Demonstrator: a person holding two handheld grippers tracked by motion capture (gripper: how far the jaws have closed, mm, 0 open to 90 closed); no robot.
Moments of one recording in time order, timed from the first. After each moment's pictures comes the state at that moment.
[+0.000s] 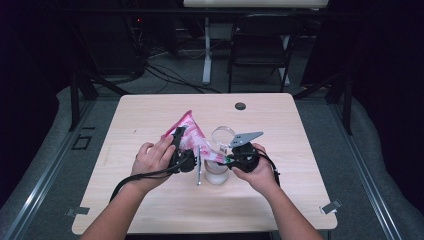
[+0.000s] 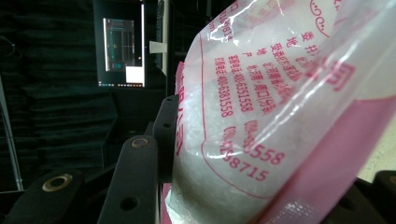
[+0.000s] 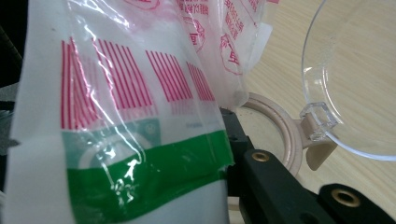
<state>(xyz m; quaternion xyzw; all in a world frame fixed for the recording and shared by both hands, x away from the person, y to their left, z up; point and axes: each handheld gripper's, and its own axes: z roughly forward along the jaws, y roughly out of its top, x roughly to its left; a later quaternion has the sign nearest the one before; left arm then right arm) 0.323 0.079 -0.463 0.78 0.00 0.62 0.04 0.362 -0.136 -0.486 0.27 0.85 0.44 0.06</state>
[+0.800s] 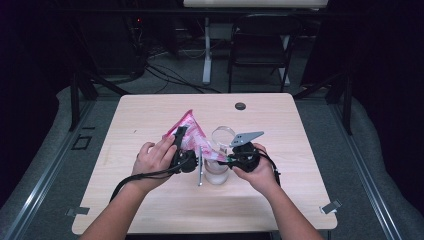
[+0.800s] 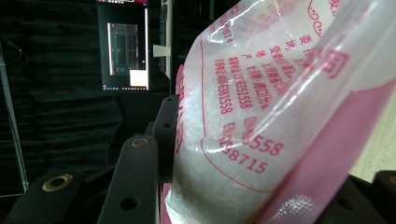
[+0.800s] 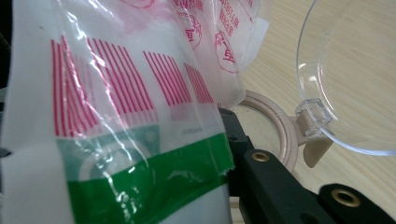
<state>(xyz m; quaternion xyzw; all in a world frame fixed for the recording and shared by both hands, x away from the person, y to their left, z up) 0.321 0.076 -0.461 0.78 -0.01 0.62 0.04 0.363 -0.138 -0.487 0.27 0.85 0.44 0.06</state>
